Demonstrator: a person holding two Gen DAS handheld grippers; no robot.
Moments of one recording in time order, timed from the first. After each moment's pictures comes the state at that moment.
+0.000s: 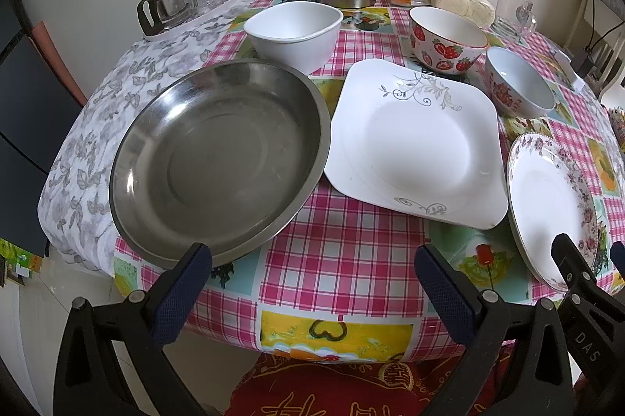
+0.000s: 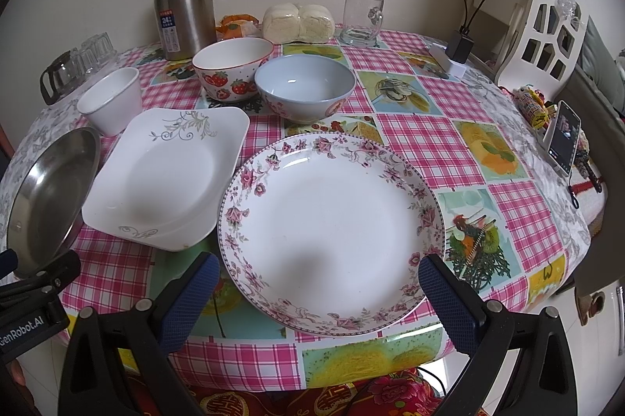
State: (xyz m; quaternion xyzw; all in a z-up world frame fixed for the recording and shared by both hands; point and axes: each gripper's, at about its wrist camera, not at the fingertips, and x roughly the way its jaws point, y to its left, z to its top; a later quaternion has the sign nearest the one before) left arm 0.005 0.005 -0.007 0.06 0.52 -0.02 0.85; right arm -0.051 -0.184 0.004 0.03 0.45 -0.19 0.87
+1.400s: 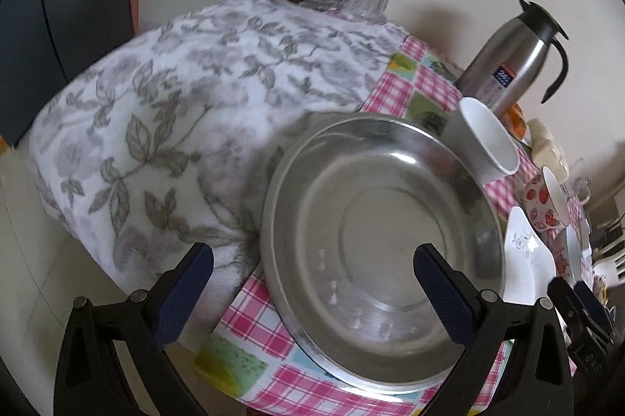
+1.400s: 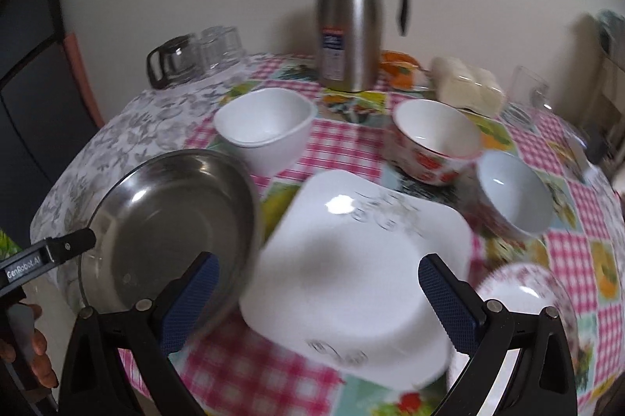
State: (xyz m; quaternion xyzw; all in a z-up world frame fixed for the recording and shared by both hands) left arm 0.065 0.215 -0.027 -0.18 0.48 0.04 0.86; right arm 0.068 -0.054 0.009 -0.02 0.43 0.01 0.90
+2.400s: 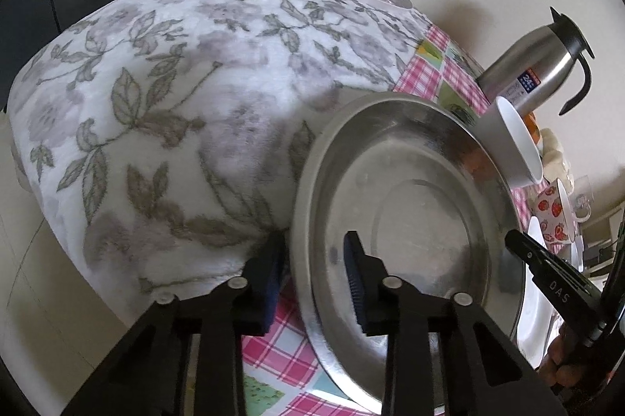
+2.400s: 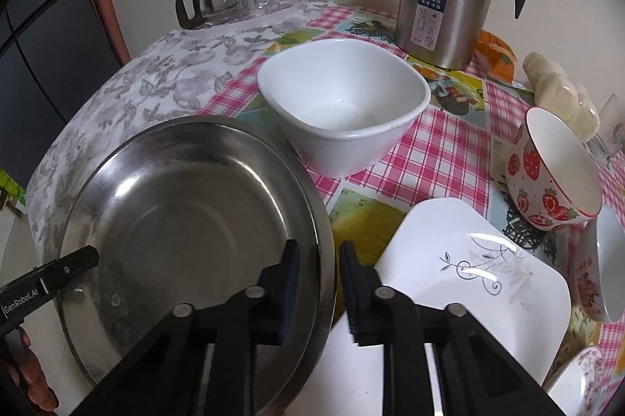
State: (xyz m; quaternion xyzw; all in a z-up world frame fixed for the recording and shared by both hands) left arm 0.076 0.238 -0.063 -0.23 0.50 0.05 0.83; right arm 0.150 -0.003 -0.047 -0.06 0.50 0.10 0.86
